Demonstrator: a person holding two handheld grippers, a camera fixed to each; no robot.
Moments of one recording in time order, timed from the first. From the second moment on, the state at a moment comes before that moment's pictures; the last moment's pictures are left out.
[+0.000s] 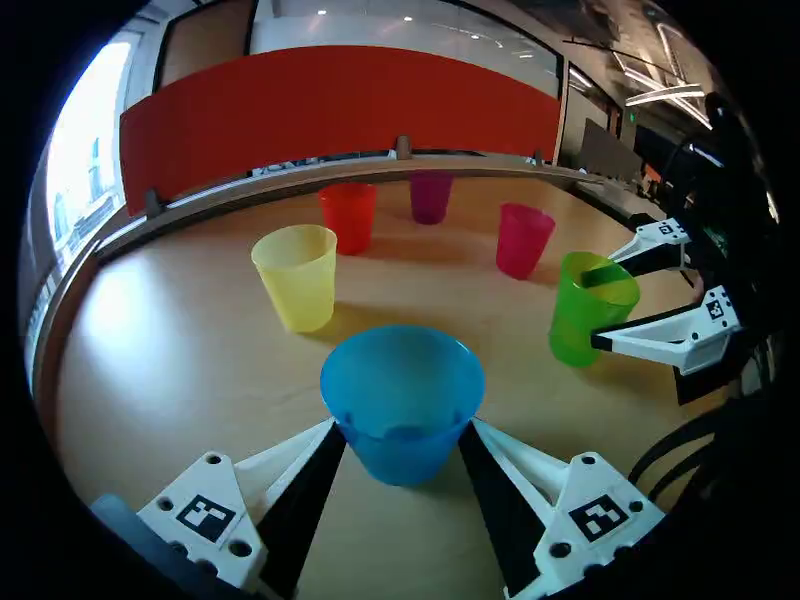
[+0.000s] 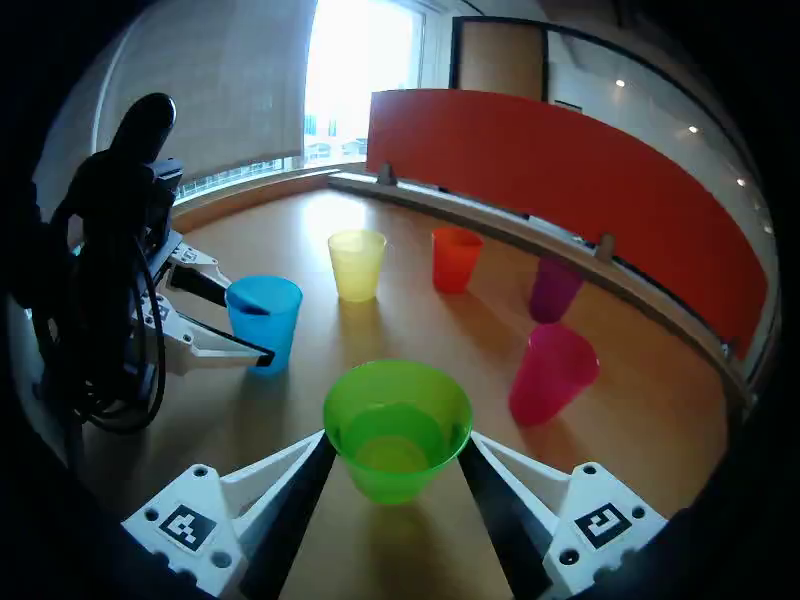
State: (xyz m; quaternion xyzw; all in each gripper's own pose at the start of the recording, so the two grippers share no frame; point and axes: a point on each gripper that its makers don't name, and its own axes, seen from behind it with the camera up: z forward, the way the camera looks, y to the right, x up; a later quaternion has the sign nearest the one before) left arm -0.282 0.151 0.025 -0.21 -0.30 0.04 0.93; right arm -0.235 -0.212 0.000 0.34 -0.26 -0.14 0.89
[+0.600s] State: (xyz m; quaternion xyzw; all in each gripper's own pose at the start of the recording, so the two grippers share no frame) left arm -0.288 0.139 0.017 -0.20 -0.33 0.05 0.92; right arm -0.245 -0.214 -0.004 0.35 -0.28 -0.14 0.89
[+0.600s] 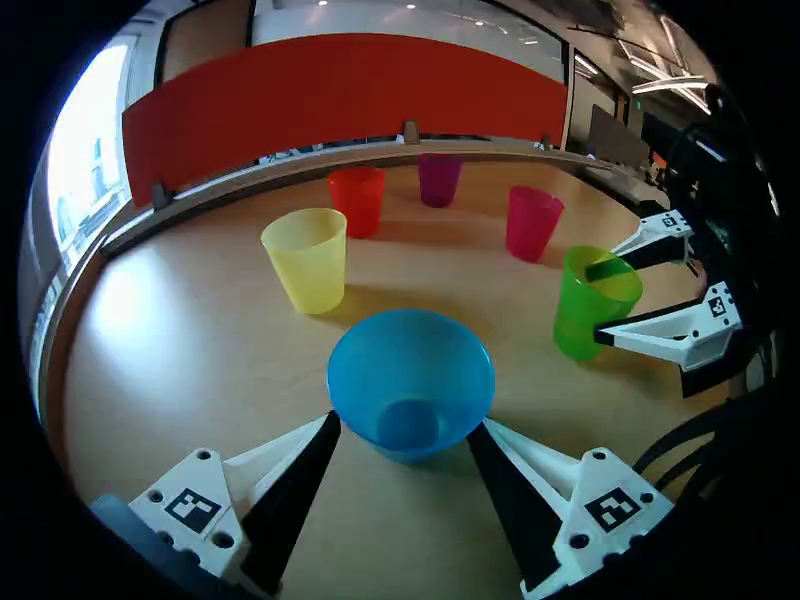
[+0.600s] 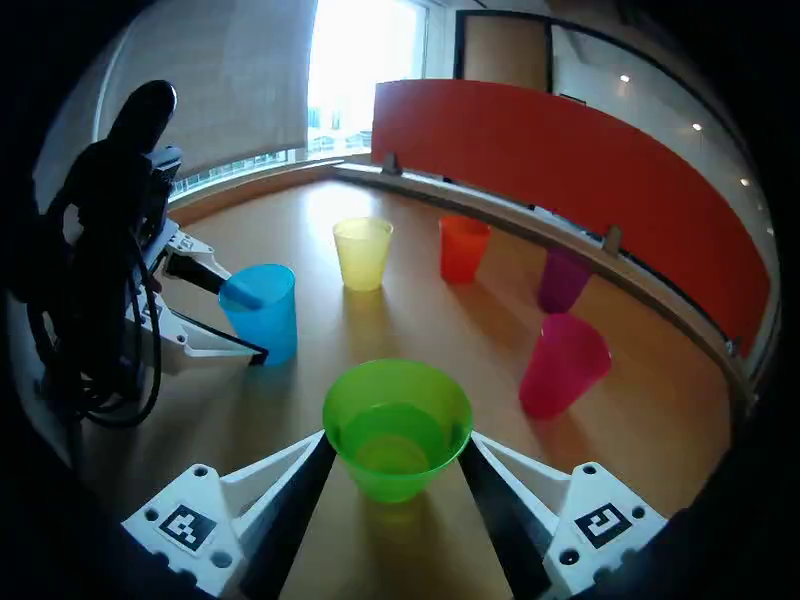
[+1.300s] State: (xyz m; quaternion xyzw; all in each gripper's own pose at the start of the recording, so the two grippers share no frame) left arm -0.273 0.125 -0.014 -0.18 -0.33 0.04 0.93; right arm -0.255 -0.207 -0.009 0.34 -0.29 -0.15 0.88
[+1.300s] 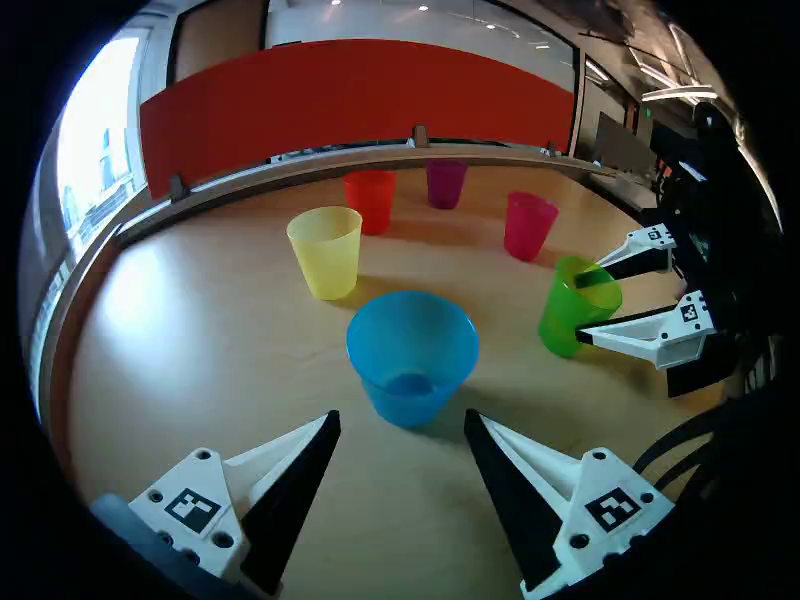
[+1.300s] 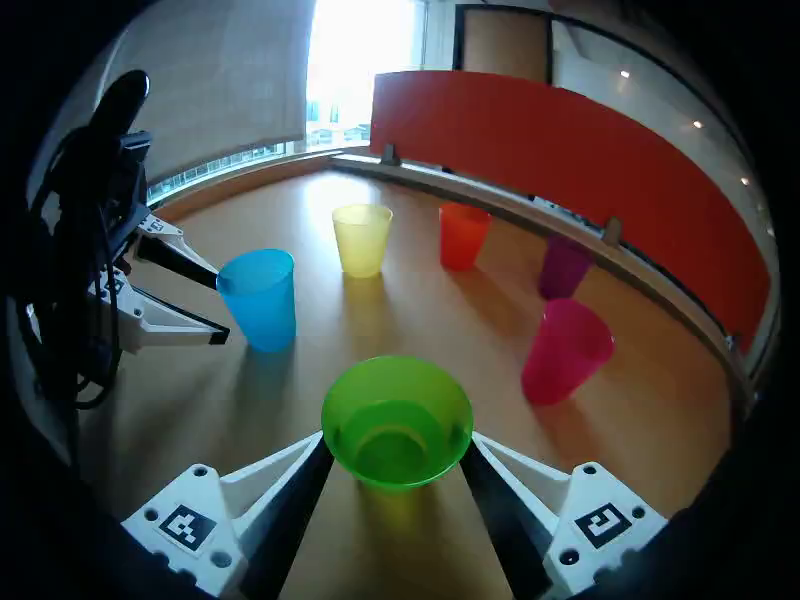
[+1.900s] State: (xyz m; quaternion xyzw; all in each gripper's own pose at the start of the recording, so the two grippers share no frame) left arm -0.268 0.119 -0.028 -0.17 -0.33 0.03 0.93; right arm -0.248 -0.203 -0.009 0.33 -0.28 -0.14 0.89
